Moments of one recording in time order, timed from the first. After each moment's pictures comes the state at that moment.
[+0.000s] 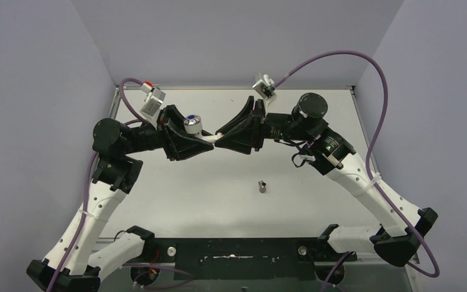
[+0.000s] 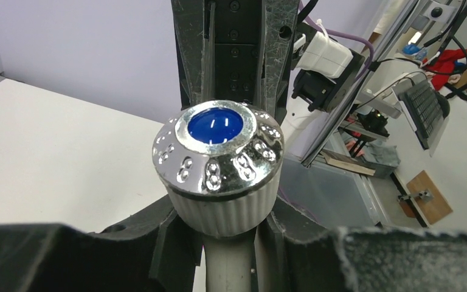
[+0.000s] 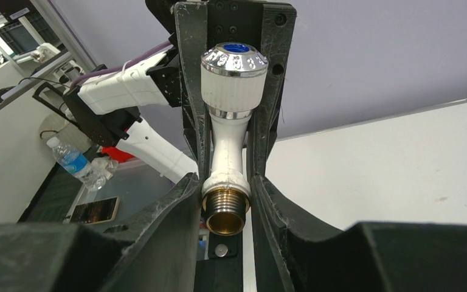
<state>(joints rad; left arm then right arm) -0.40 0.95 1.08 0.29 1.06 -0.75 0.77 1.24 1.43 -0.04 -0.79 0.40</state>
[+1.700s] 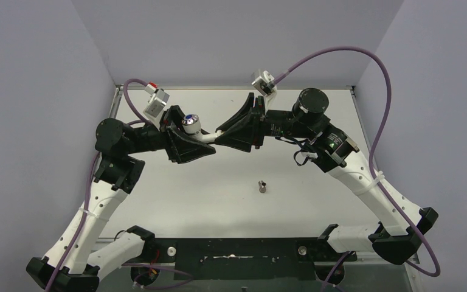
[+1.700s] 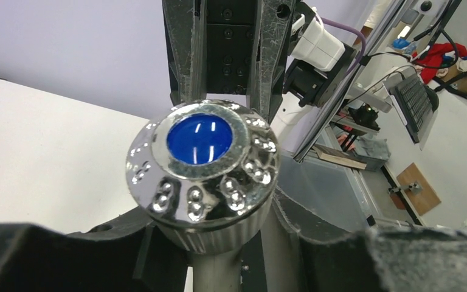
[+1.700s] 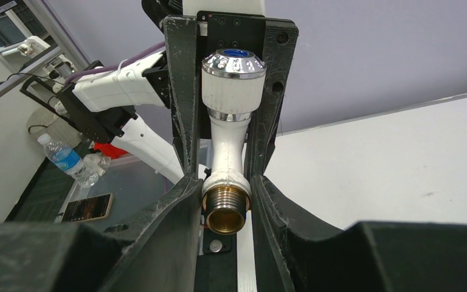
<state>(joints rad) -0.42 0.96 1.08 0.30 1.07 -0.76 0.77 1.26 1.51 -0.15 -0.77 0.35</state>
